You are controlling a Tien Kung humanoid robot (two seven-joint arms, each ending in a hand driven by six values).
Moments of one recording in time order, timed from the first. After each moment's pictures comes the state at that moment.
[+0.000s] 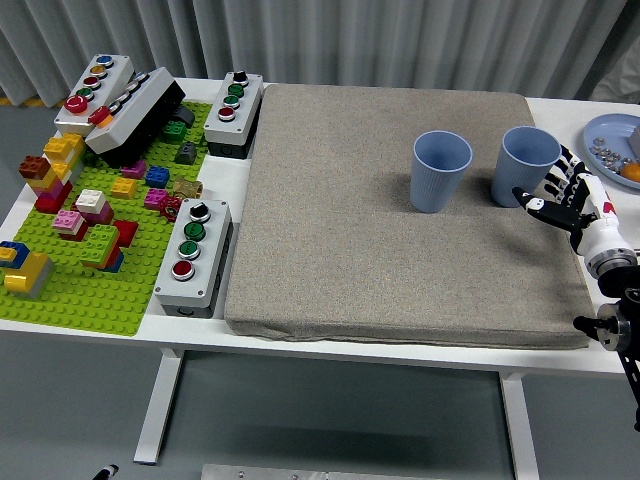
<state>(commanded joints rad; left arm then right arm) -0.08 0.09 -1.10 -0.18 1.04 -0.17 0.03 0.43 -0.18 1.21 1.00 -1.05 -0.18 0.09</state>
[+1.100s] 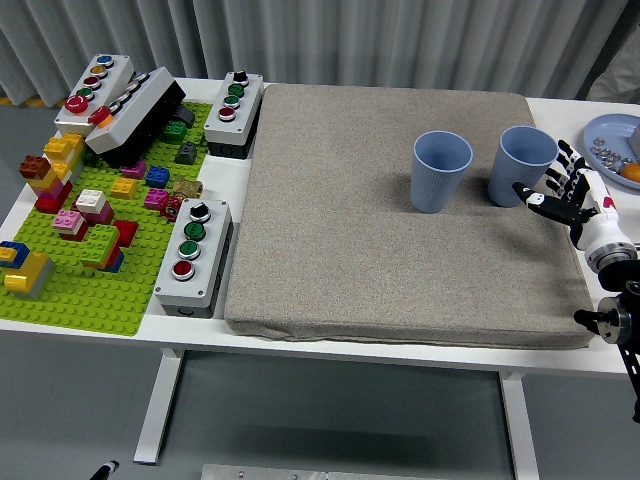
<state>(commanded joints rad) -0.09 0.09 -1.10 -0.18 1.03 -0.17 0.03 0.46 -0.17 1.22 0.94 -1.05 -0.17 0.10</state>
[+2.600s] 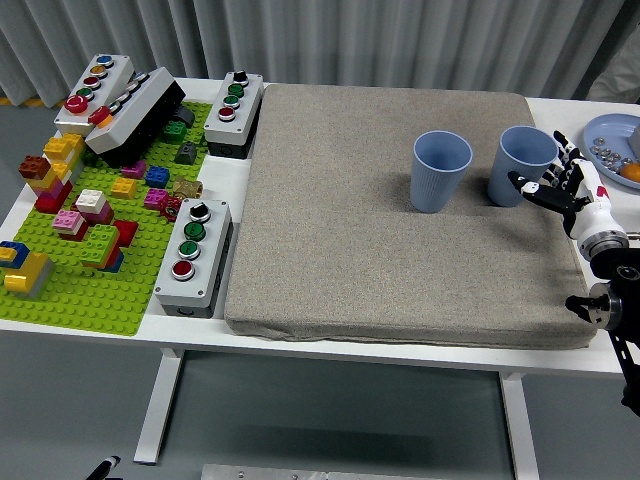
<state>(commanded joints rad) -0.10 0.10 -1.08 -0.18 1.03 -0.17 0.03 0.52 -0.14 1.22 0.86 -1.04 -0.16 0.11</state>
